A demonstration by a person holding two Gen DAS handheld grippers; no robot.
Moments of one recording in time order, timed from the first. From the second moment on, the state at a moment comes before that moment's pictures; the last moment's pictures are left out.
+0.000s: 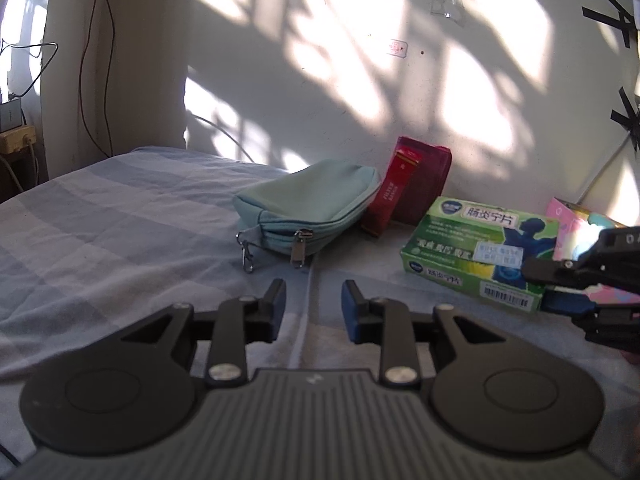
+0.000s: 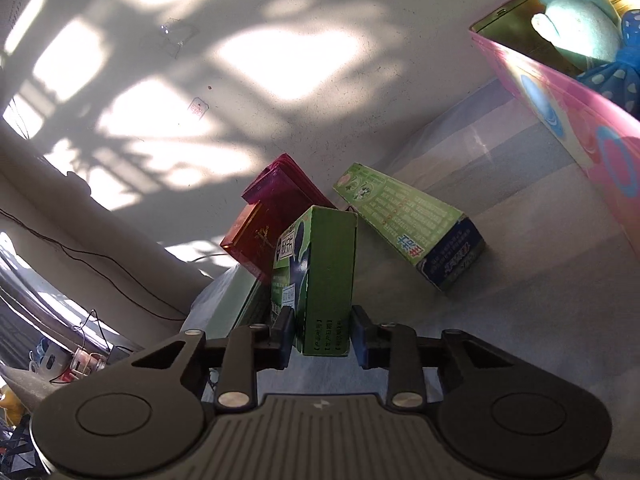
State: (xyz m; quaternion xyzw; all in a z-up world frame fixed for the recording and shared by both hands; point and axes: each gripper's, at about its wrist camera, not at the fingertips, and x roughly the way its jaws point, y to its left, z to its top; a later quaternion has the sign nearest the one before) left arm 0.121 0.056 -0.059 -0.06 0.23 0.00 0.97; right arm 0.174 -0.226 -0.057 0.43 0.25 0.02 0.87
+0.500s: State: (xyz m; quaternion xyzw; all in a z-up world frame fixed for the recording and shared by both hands) left arm 0.093 -0.029 -0.043 -0.06 0.25 -0.24 0.94; right arm -0.058 -0.227 -0.030 0.23 0.22 -0.11 0.94
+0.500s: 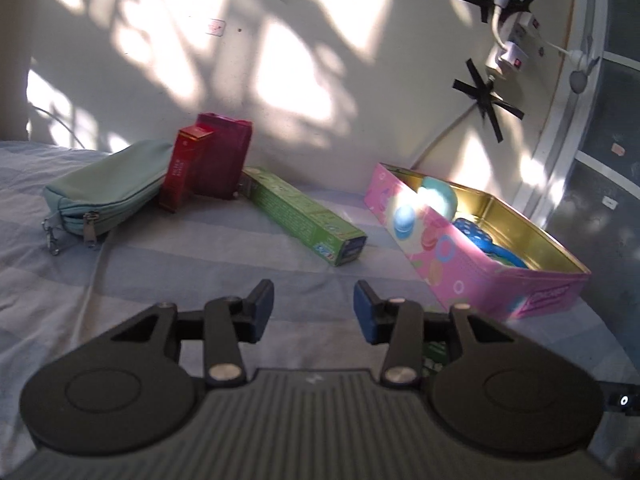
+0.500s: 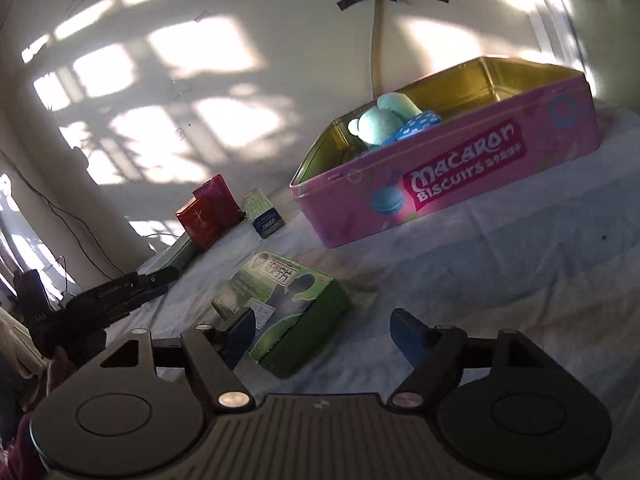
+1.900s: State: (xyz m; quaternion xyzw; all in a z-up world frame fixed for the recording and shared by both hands) left arm 0.152 -0.237 -0.008 0.04 0.25 -0.29 0.92; right arm 0.019 -0.334 -0.018 0.08 0.13 -0.24 0.96
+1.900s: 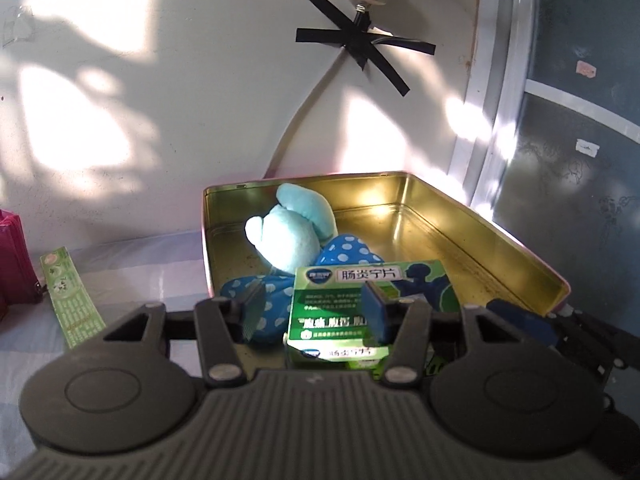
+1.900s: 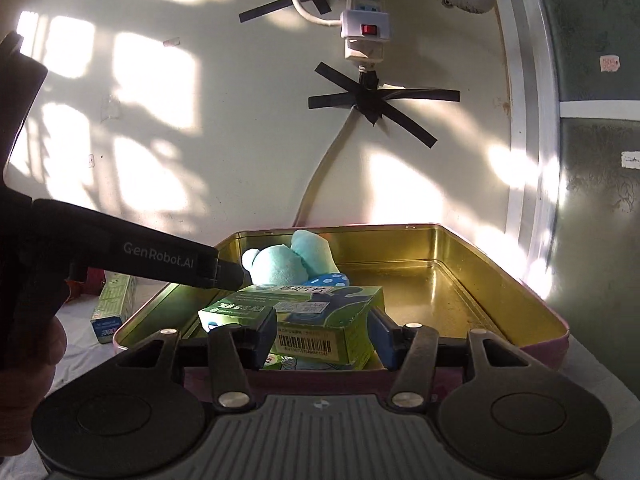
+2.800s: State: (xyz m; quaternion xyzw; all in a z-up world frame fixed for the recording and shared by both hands) left arm 0.124 0.041 -0.055 0.05 0.27 0.00 0.96; right arm 0.090 -0.159 -0.023 0.15 0.22 -0.02 0.96
